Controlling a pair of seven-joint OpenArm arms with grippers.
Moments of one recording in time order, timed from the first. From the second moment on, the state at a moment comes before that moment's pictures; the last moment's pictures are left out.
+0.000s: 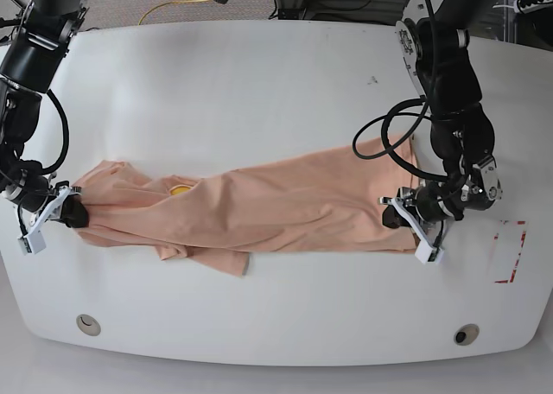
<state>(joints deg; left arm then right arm) -23.1 -5.4 -19.8 71.2 -23.2 -36.3 63.1 16.0 33.5 23.9 77.0 50.2 37.0 -69.8</state>
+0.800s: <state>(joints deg) -38.1 -15.6 -19.3 88.6 -34.0 -36.8 72.6 37.9 32.8 18.0 76.9 43.9 37.2 -70.4</state>
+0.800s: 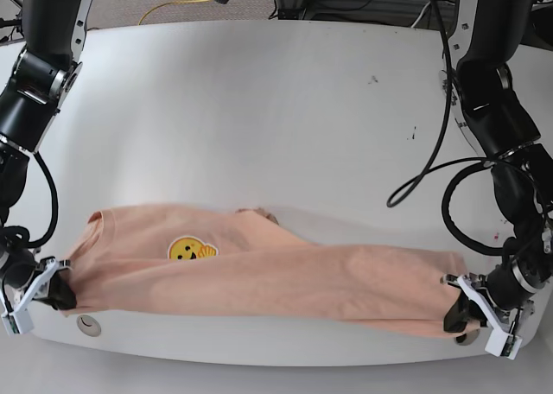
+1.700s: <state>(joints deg) -40.7 -17.7 -29.1 93.7 -35.3 -37.3 75.1 34.5 41.3 24.2 77.7 59.1 39.8 -72.5</state>
